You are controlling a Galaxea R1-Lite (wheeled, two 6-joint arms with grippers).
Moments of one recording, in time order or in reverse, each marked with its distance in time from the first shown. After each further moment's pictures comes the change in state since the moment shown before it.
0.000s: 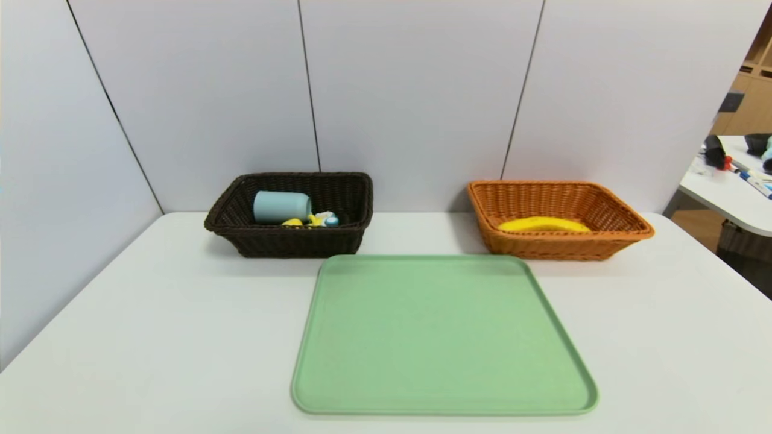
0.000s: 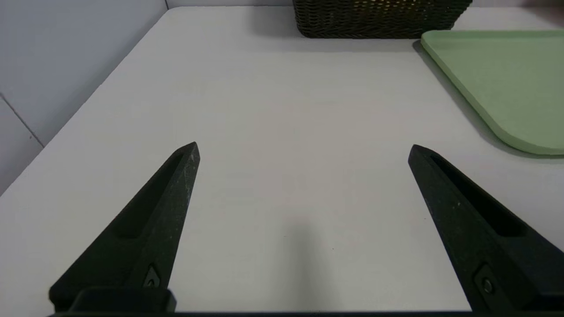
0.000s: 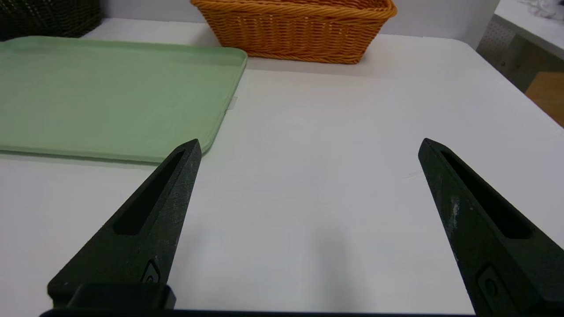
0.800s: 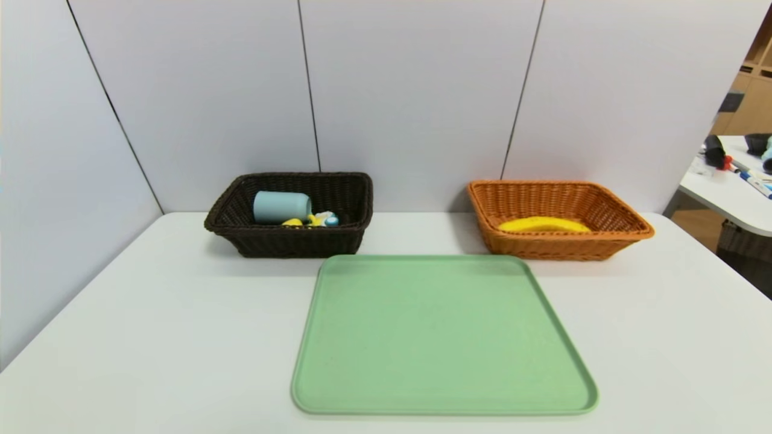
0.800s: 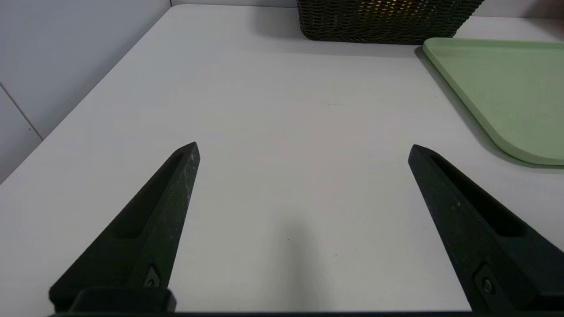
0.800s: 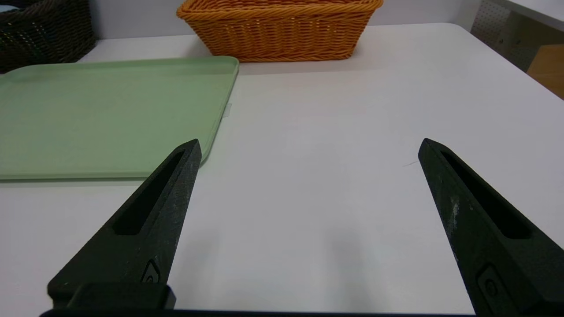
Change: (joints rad) left arm 0.000 0.000 0.002 -0.005 0.008 -0.020; right arm 0.000 0.000 0.000 -0.001 -0.041 0.087
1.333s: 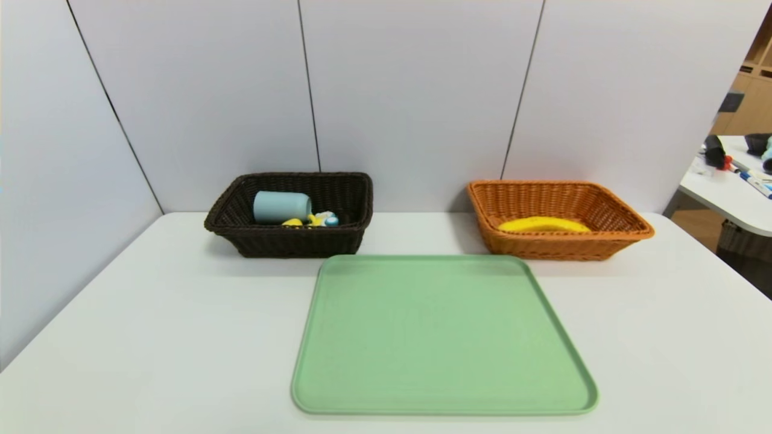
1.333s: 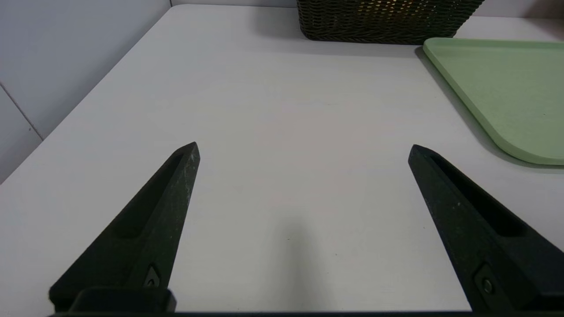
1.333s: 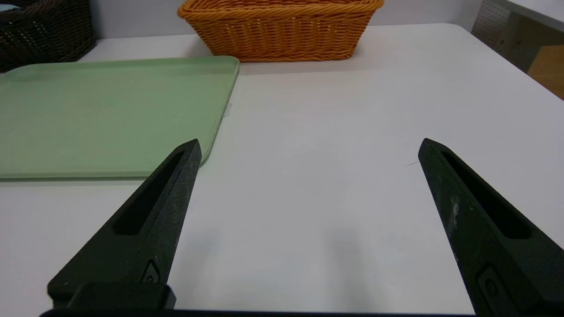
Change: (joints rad) left arm 0.000 0.000 0.000 0.000 0.000 -0.001; right arm 0.000 0.000 0.000 0.000 0.002 -0.003
